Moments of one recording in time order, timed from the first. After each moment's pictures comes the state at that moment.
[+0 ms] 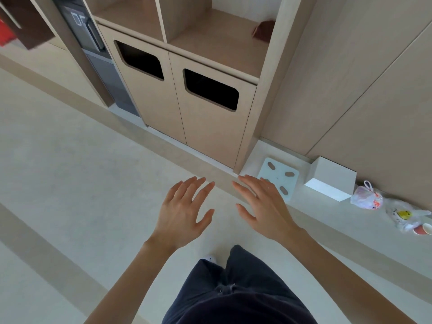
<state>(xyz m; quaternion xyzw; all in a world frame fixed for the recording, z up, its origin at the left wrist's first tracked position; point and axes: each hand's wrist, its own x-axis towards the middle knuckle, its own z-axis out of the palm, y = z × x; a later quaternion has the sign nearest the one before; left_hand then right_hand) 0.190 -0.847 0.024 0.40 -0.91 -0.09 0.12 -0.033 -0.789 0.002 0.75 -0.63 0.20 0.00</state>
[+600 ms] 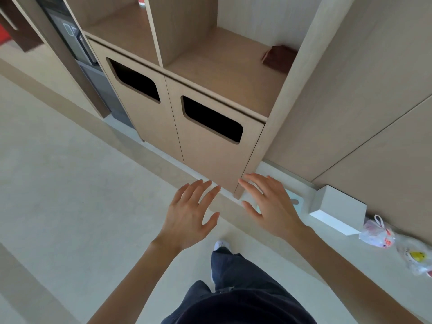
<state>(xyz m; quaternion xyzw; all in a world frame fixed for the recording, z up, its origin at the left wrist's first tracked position) 0.109 -1.026 0.004 0.40 -0.90 -0.10 0.13 -0.125 -0.980 -0.003 0.76 -0.62 0.17 -0.02</state>
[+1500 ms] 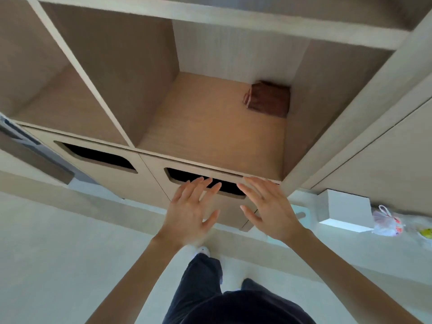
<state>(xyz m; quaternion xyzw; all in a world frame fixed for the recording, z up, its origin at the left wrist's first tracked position) 0.054 -1.343 0.013 0.24 -0.96 -0.07 0.13 -0.148 -1.219 -0.005 0.68 -0.71 0.18 0.03</state>
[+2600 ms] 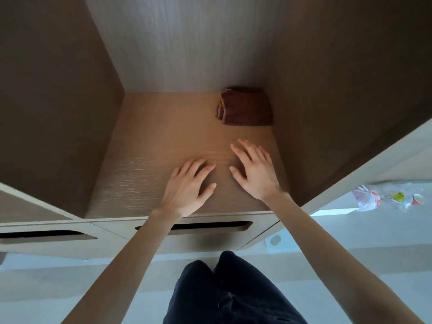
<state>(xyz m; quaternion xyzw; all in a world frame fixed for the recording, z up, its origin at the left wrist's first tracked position) -0.083 -1.524 -0.067 0.12 -0.99 -0.06 0.10 -0.244 -1.377 -0.065 0.50 -0.85 0.16 0.06</state>
